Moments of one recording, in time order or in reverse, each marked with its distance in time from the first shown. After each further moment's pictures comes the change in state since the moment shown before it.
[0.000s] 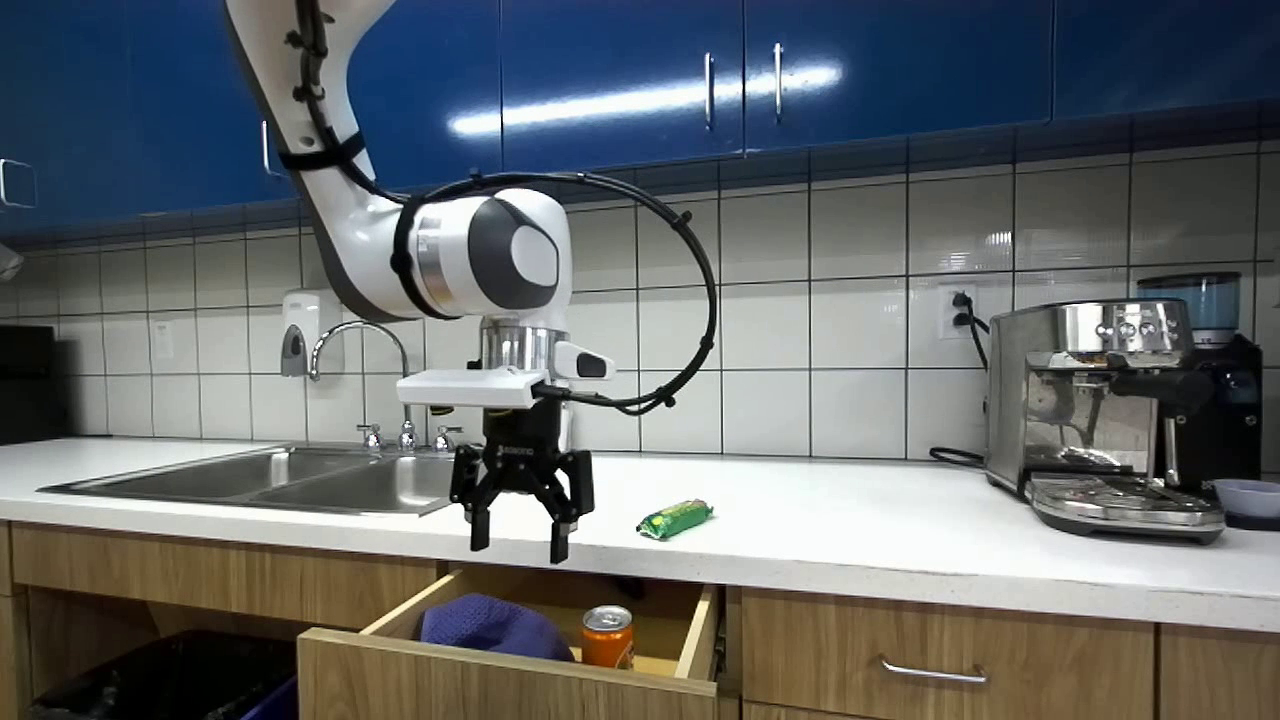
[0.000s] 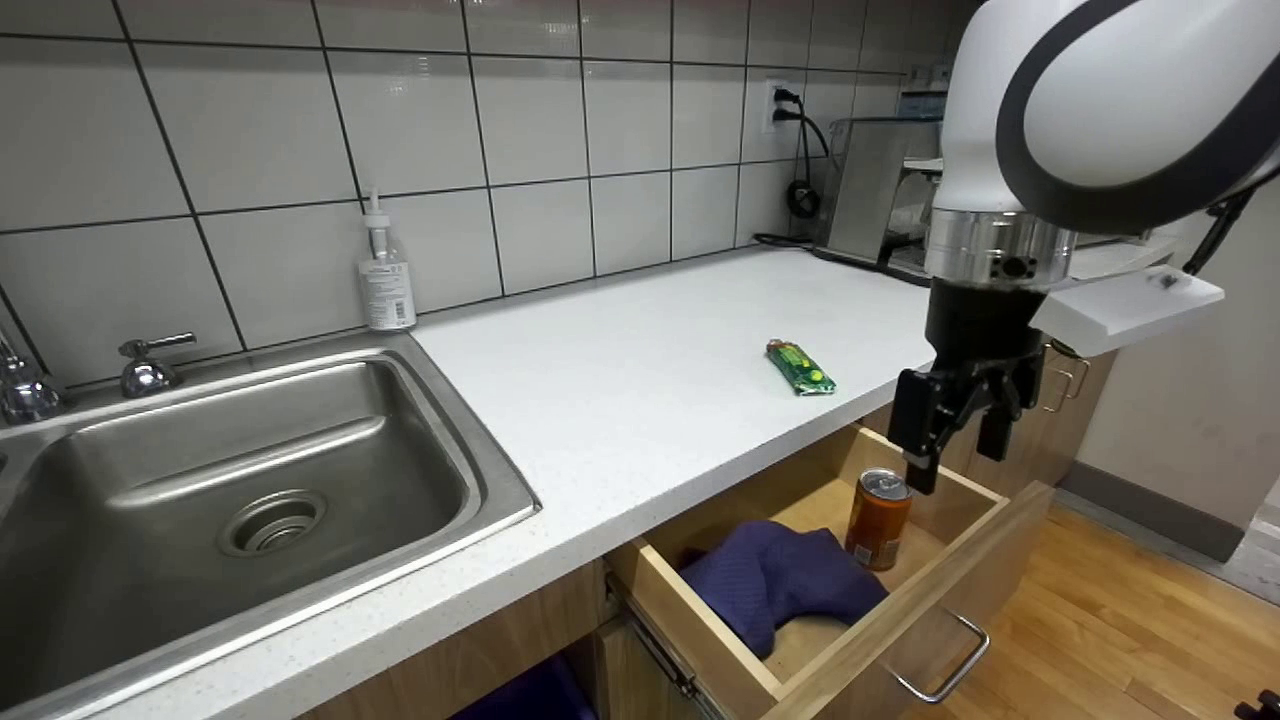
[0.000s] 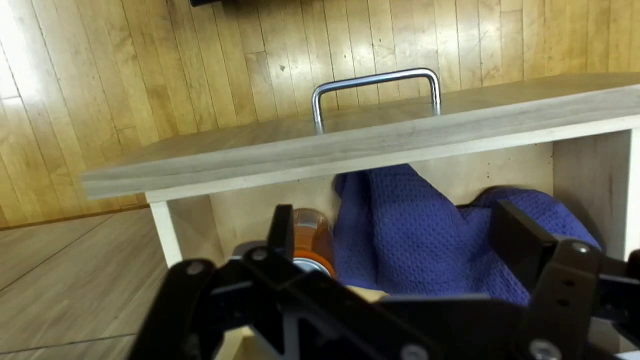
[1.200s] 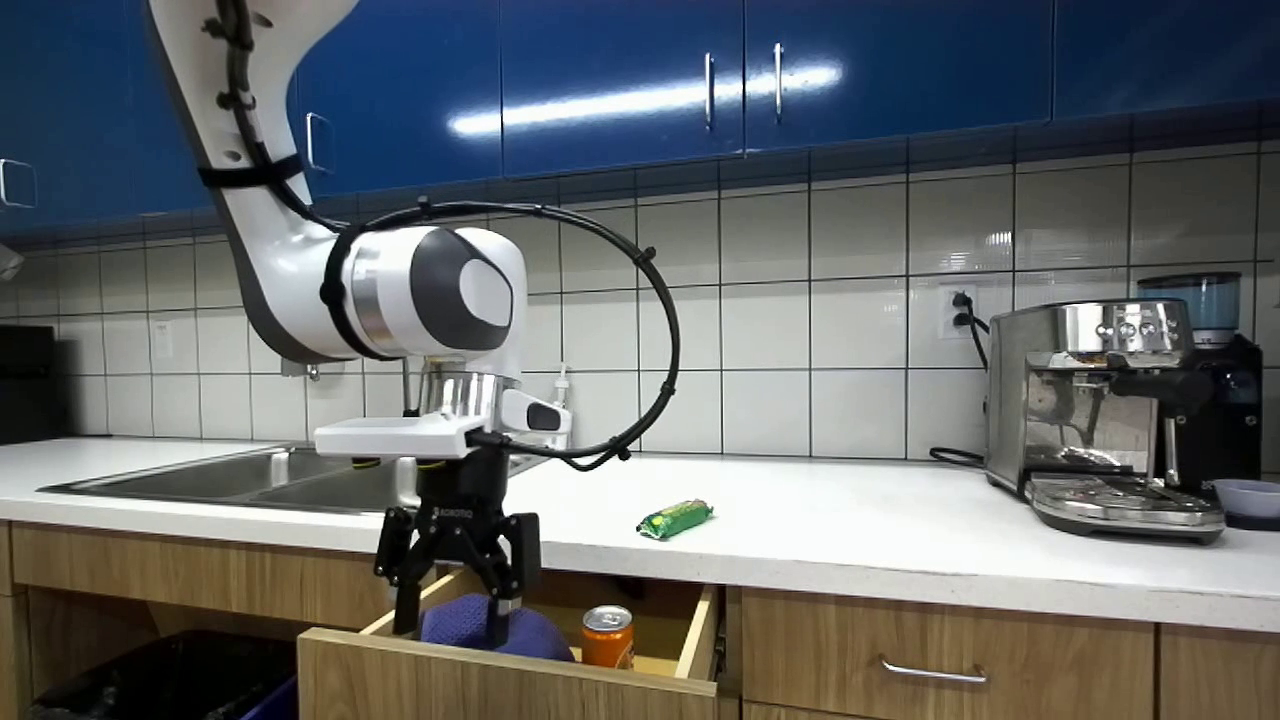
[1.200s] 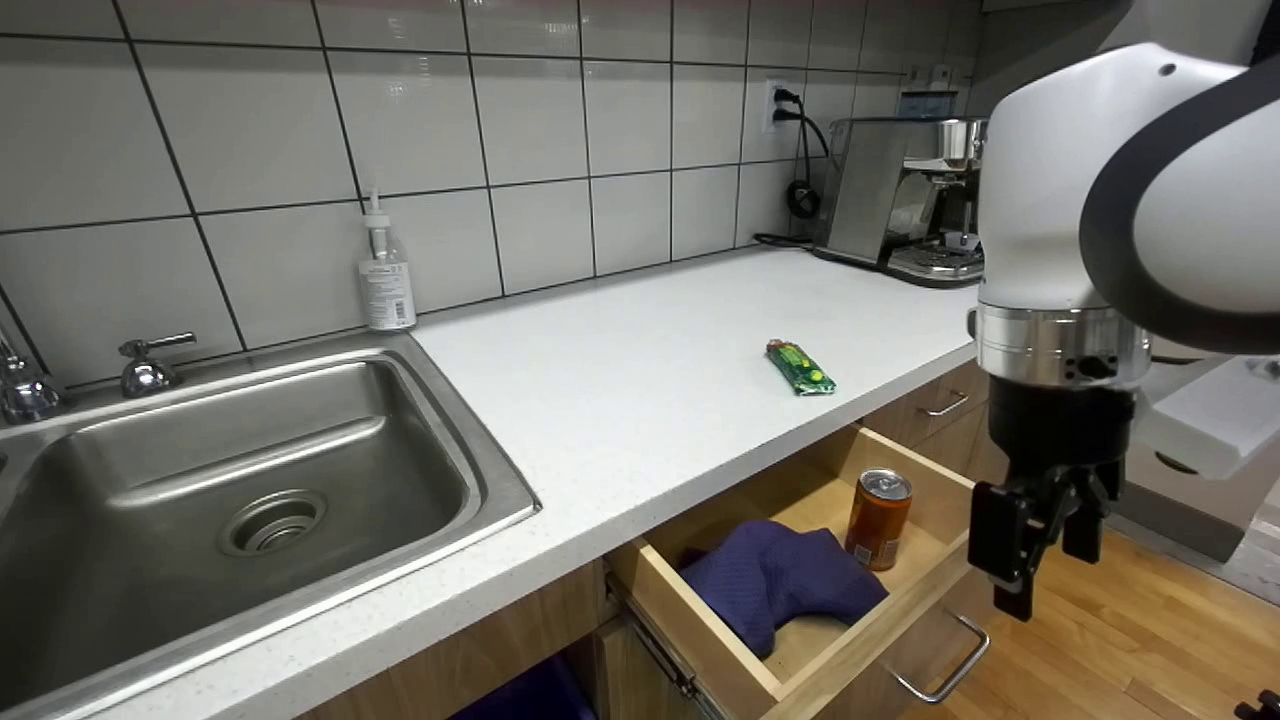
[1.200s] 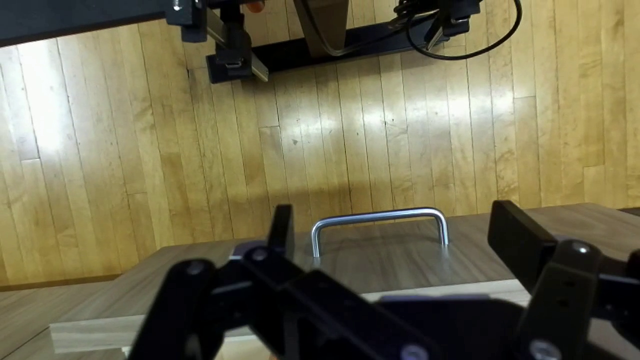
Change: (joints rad) arm 0.009 -0.036 0.043 -0.162 -0.035 -0.014 0.043
